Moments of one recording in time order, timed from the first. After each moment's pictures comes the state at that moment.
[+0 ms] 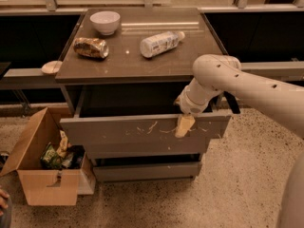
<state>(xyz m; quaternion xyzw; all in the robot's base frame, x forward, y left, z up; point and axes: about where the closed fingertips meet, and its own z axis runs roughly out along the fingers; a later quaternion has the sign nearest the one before) 0.633 -0.117 0.660 -0.69 0.70 0.05 0.17</state>
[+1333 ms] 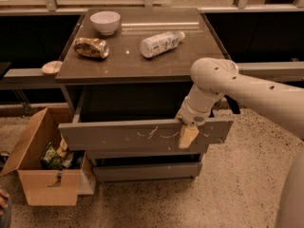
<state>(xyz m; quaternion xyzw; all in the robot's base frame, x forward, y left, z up) 0.573 -0.124 0.642 -0.71 0.69 0.10 0.07</state>
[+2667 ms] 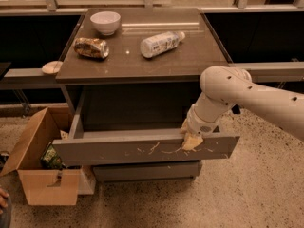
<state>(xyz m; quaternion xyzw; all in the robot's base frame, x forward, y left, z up) 0.537 -0.128 0.650 -0.70 0.70 0.11 0.09</state>
